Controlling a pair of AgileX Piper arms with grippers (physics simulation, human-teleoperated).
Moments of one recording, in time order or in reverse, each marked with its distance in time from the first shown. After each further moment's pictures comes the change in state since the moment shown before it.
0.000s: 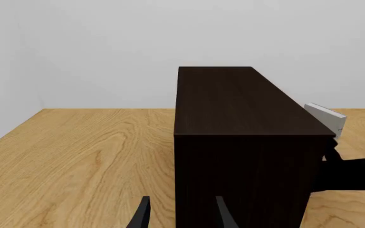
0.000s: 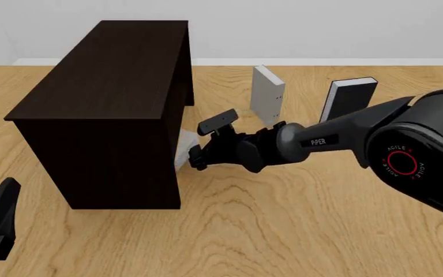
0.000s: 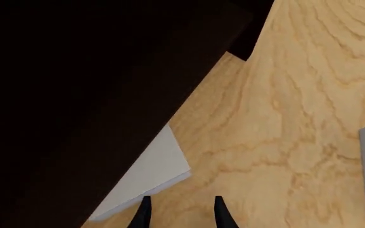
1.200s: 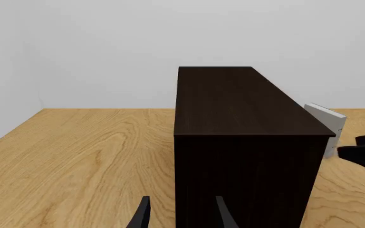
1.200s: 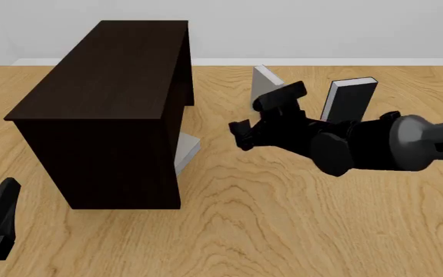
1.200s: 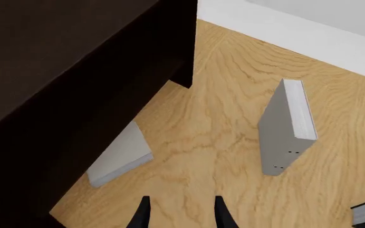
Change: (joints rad) left arm 0.000 0.000 0.000 0.000 0.000; right arm -0.107 -0.492 0.434 -0.158 -0.048
